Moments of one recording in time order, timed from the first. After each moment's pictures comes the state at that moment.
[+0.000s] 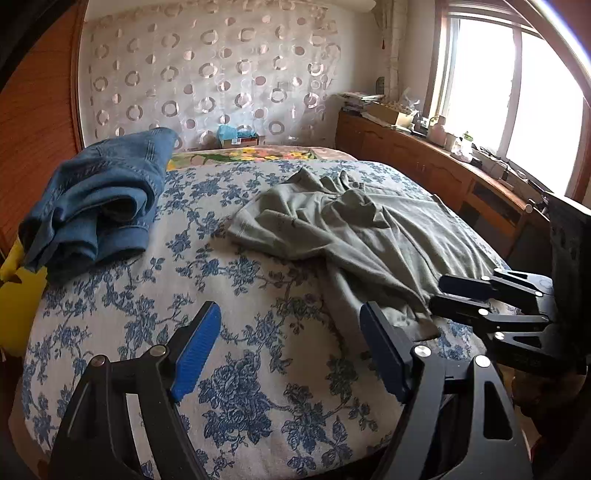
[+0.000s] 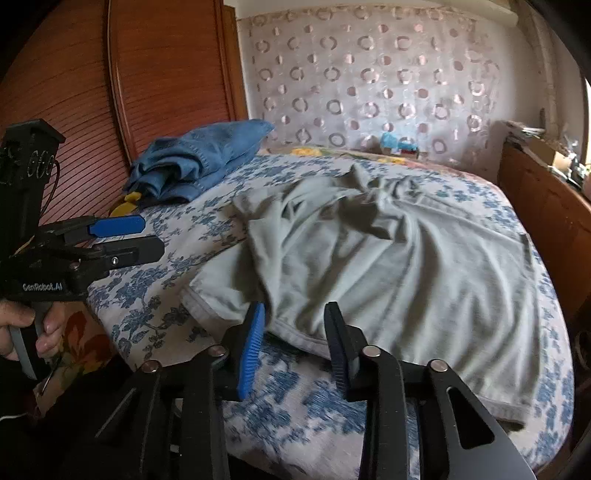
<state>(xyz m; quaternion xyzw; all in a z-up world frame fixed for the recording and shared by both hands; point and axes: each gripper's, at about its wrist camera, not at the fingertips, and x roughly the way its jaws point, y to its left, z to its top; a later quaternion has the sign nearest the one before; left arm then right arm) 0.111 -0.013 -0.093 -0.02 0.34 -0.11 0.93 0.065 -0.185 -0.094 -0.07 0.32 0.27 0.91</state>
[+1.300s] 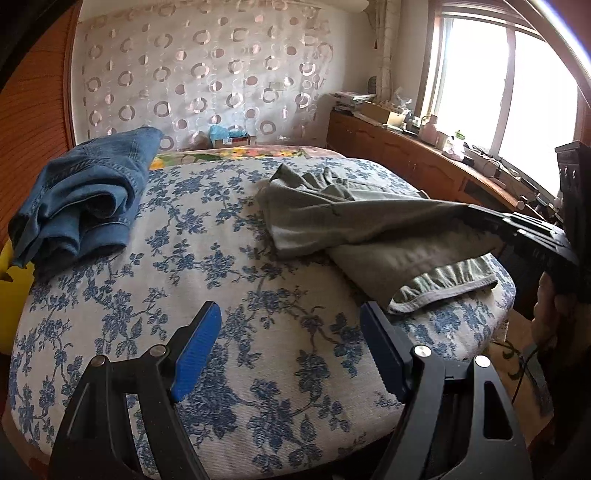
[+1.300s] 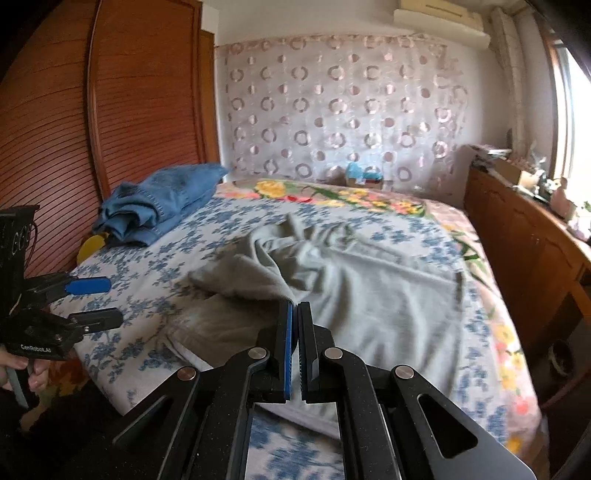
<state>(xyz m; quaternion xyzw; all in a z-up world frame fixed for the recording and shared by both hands) 0.108 -0.033 -0.094 -0.02 0.34 -0.13 0.93 0.058 -0.236 -0.053 -0.06 0.26 0.21 0.94</state>
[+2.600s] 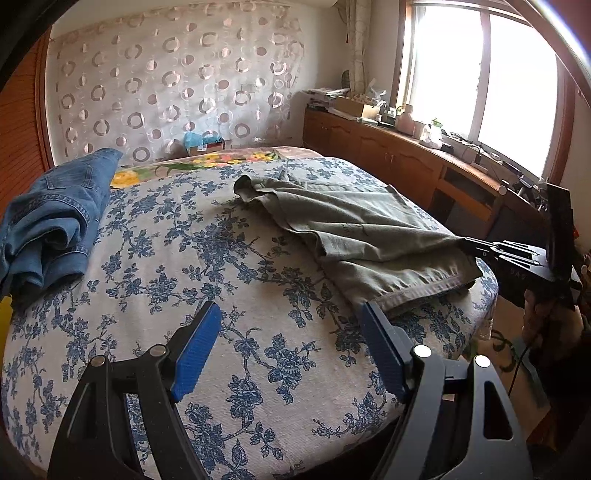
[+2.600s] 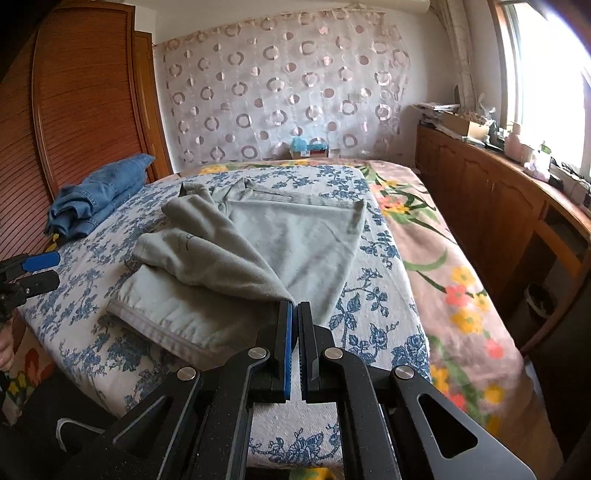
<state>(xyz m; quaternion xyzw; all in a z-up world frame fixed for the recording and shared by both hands) 0.116 -0.079 -0.086 0.01 0.34 -0.16 0.93 0.053 -0.301 -0.068 -0.02 0.31 0.13 0.94</state>
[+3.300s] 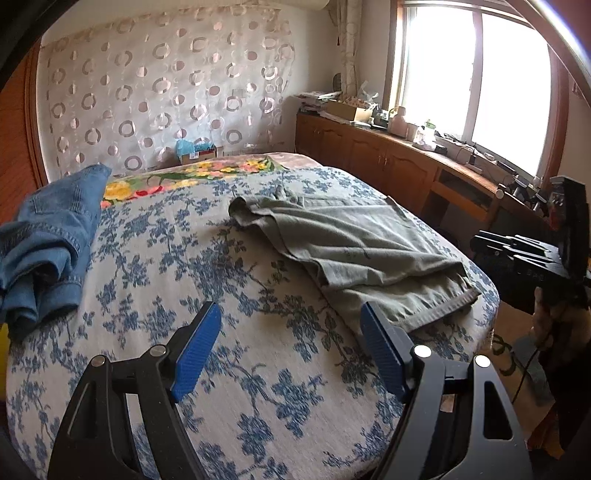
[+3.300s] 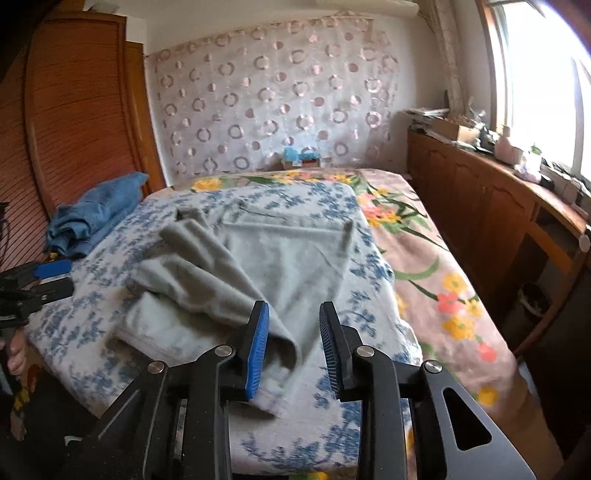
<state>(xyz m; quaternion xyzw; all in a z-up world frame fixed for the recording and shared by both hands) 0.141 -0.078 -0.073 0.02 0.33 -0.18 0.93 0.046 -0.302 -0.039 -0.01 0.29 0.12 0.95</state>
